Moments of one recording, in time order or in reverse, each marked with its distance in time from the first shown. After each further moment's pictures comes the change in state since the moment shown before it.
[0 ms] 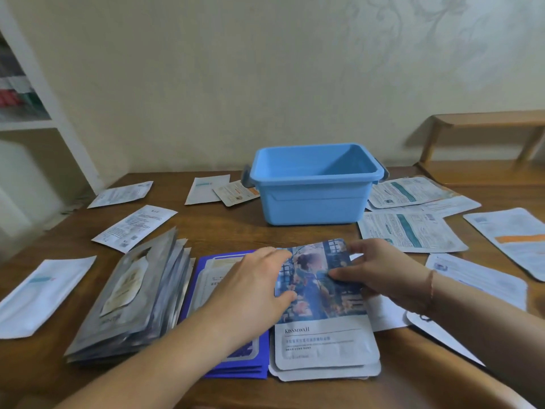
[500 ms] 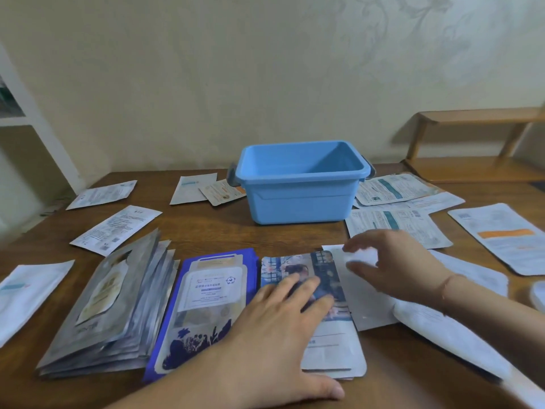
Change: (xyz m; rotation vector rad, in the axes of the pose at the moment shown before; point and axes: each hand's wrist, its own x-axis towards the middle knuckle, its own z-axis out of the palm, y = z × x) left_hand -0.020 0.034 0.026 0.212 -0.306 0.314; right_hand -0.011 0.013 -0.036 -0.833 0.305 -0.358
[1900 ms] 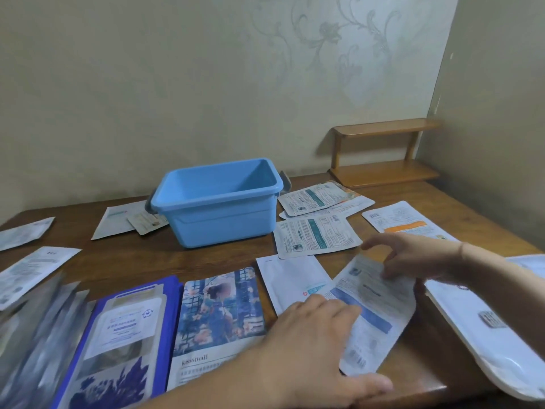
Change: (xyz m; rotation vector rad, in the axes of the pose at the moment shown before) left_hand 0.081 0.106 -0.007 -0.125 -0.159 0.164; right_hand -0.050 0.126 -0.070 0.520 -0.354 0.538
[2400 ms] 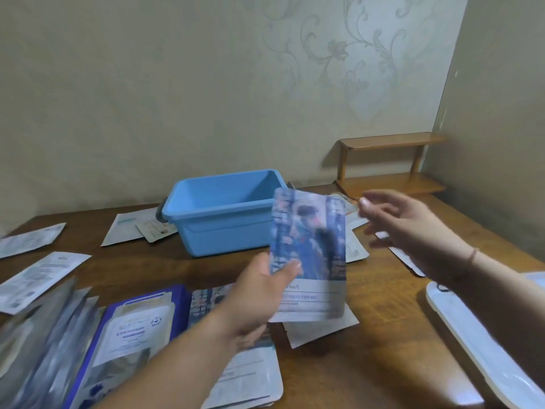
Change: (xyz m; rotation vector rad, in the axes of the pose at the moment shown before) left_hand 0.001 -0.052 -0.029 -1.262 0.509 -0.297; right_hand -0.033 -0.061 0.012 0.513 0.403 -0.402
